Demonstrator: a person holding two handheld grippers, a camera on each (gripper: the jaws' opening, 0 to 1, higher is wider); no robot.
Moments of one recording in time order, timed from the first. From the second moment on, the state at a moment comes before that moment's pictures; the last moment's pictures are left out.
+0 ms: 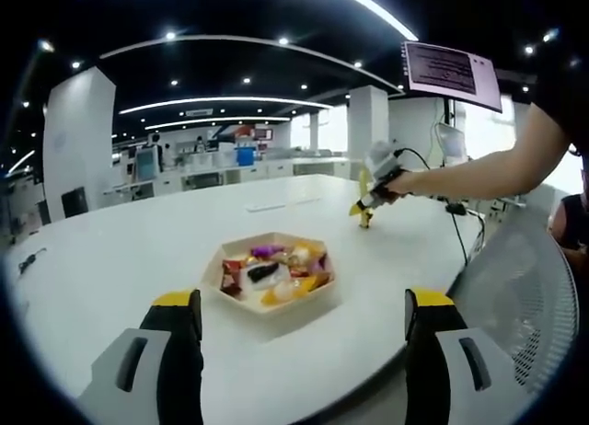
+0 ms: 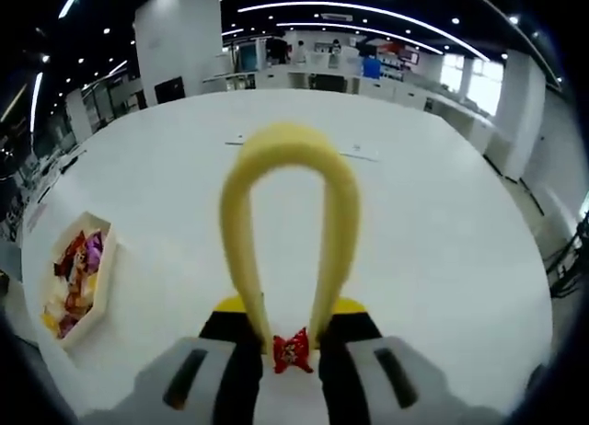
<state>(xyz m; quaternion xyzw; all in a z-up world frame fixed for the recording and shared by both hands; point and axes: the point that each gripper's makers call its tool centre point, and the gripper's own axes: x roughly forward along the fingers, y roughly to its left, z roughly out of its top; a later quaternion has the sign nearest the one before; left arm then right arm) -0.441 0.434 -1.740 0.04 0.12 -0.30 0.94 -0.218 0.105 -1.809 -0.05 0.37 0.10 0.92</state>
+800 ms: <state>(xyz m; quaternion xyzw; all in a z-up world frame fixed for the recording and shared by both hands) -0.452 0.422 -1.750 0.04 0.15 -0.35 0.92 -0.247 0.170 -1.712 -0.04 0.31 0.12 0.94</state>
